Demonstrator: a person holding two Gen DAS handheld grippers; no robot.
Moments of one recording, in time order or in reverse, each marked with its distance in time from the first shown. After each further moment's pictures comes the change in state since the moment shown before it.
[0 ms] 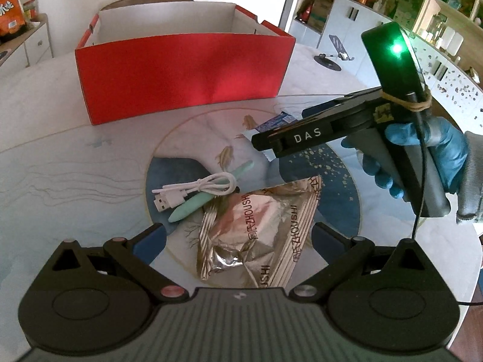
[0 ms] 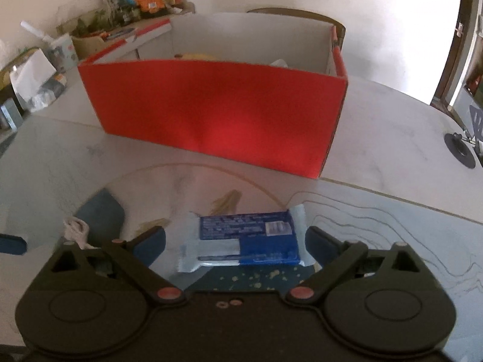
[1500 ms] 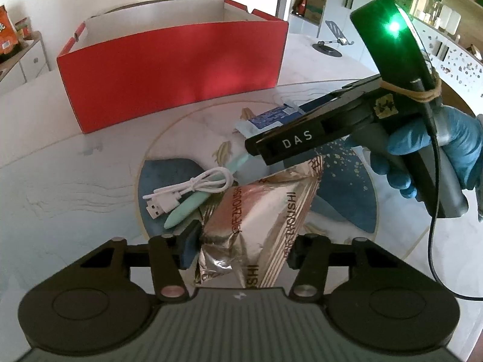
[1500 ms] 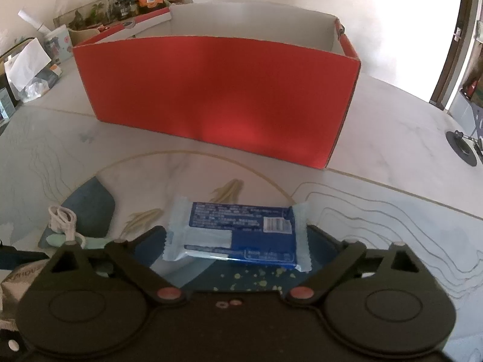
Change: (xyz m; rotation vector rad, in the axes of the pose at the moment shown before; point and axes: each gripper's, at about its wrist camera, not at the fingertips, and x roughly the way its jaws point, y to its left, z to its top) left arm 0.023 -0.011 -0.001 0.082 0.000 0.049; right arm 0.005 0.007 -0.011 -0.007 -0.008 -0.023
